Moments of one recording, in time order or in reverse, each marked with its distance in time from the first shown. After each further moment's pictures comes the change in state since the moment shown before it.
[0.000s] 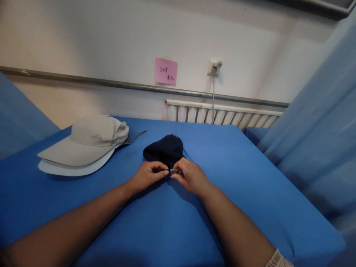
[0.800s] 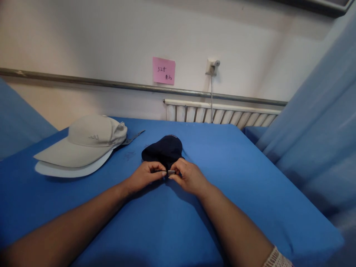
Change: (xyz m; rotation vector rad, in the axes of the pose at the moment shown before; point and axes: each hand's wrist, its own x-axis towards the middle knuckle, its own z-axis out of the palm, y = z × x) left_hand -0.003 0.007 -0.004 -0.027 -0.072 -0.073; right_hand 0.001 -0.004 -0.001 0.034 -0.036 0.013
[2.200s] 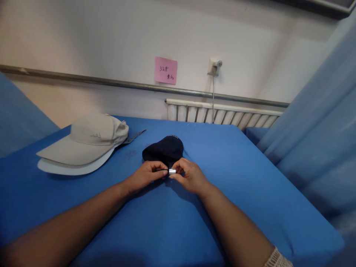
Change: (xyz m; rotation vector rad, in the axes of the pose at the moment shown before) left_hand -0.002 0.004 0.003 -0.053 -0.019 -0.003; right_hand -0.001 0.001 0.003 0.127 0.095 0.030
